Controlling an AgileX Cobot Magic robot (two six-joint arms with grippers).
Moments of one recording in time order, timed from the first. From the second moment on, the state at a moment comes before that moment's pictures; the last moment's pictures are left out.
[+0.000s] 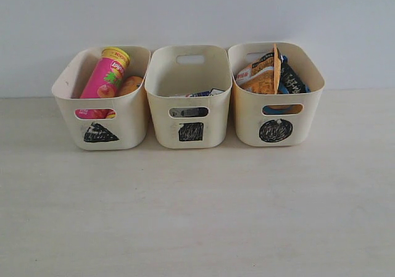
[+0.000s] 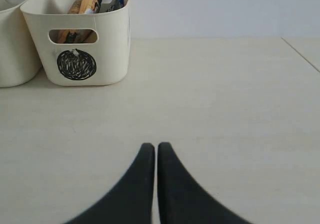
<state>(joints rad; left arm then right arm) 0.03 0.00 -0.03 0.05 0.29 -0.02 -0.01 0.00 0.00 0.08 0.33 -0.07</state>
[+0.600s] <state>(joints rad) 0.04 0.00 0.00 0.05 0.29 -0.02 -0.01 0.00 0.00 0.08 0.33 -0.07</state>
